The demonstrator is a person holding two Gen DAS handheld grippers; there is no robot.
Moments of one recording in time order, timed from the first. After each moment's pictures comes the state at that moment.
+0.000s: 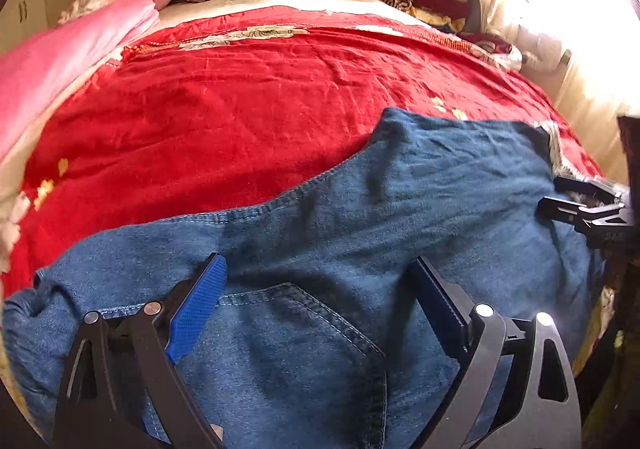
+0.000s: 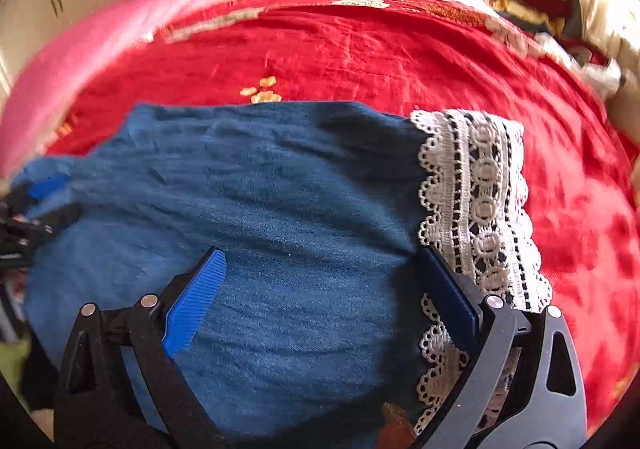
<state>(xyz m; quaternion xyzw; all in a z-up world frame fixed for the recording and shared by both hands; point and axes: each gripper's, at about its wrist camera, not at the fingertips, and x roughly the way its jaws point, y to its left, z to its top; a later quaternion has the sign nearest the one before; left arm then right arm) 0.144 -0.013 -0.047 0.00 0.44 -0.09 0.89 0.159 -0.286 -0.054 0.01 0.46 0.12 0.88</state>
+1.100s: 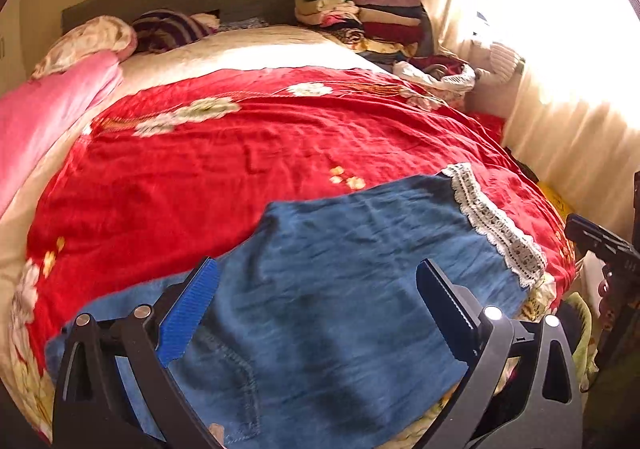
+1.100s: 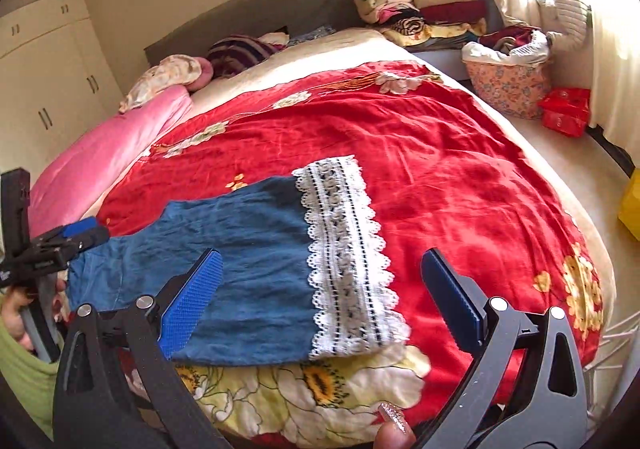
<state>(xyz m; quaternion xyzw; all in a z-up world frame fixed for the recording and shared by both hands) 0.121 -0.081 0.045 0.02 0.38 -0.16 0.91 0.044 -0.381 0.026 0.13 0.34 0.05 0.93</state>
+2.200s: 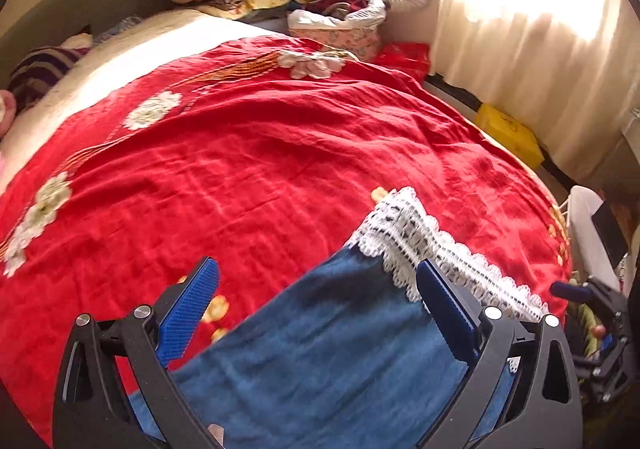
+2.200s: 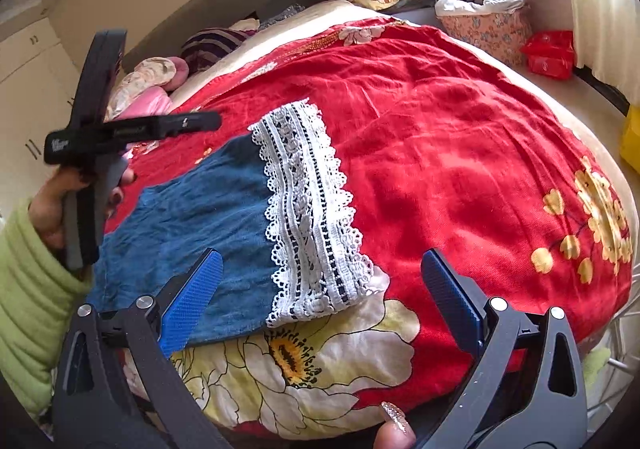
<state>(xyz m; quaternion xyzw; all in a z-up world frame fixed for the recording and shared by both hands) 0.256 -0.251 0.015 0.13 0.43 -0.32 0.83 0.043 -0.399 -0.030 0.20 0.39 0.03 0.90</state>
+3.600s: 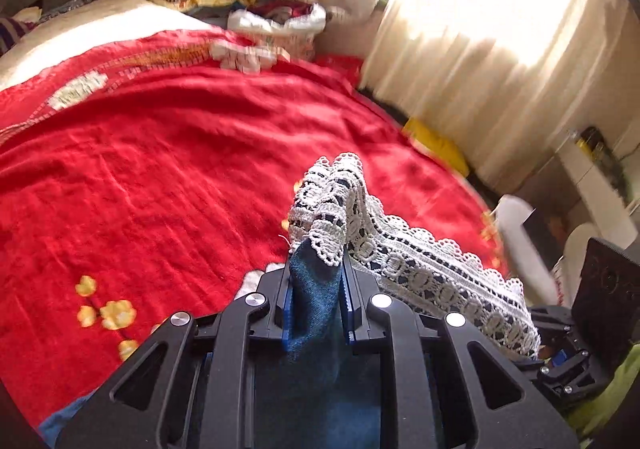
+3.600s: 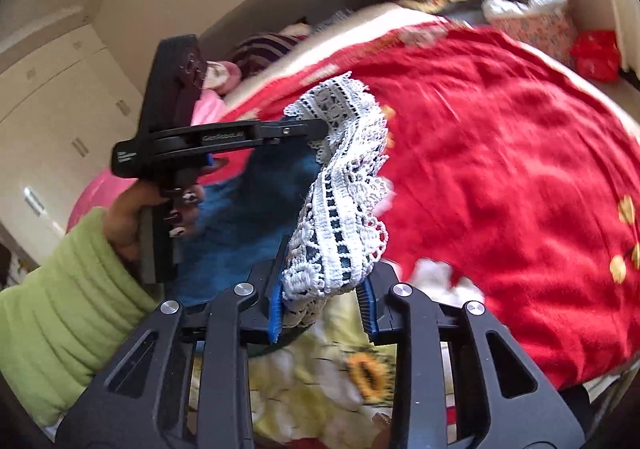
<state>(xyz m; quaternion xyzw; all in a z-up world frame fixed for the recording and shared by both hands) 0.249 -0.245 -0.003 0.03 0.43 -0.44 0.79 0.047 -0.364 -0.018 0.21 0.34 0.14 0.91</state>
